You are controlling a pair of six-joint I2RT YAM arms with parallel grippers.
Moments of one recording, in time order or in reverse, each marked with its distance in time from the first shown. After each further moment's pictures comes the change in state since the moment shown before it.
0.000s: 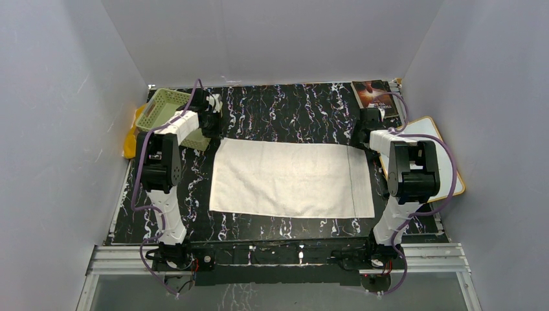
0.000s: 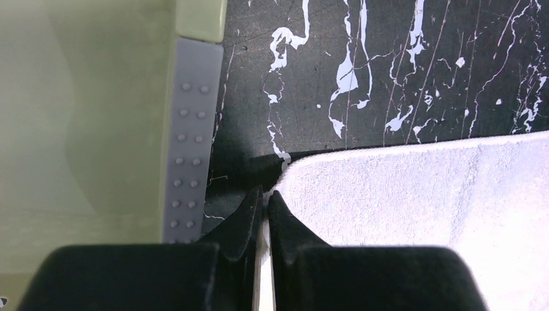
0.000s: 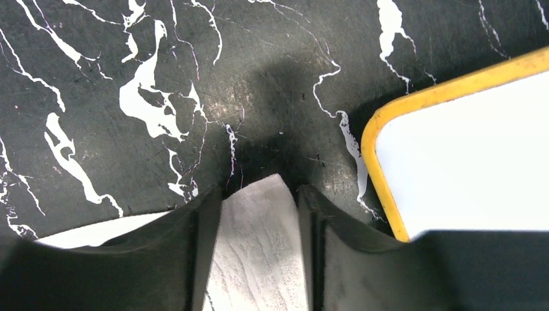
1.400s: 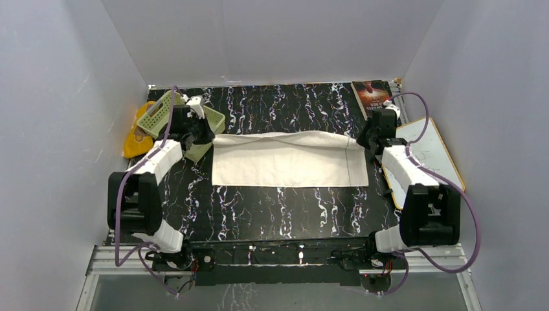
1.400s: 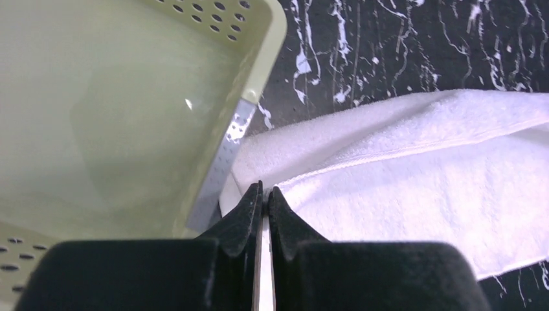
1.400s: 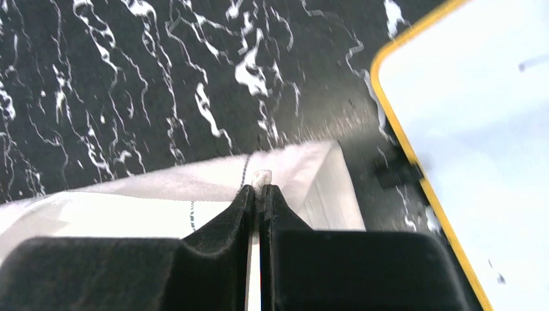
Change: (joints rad) left arm 0.048 -0.447 -0.460 0.361 0.039 -0.036; right arm 0.000 -0.382 -0.126 -0.026 -0.121 0.150
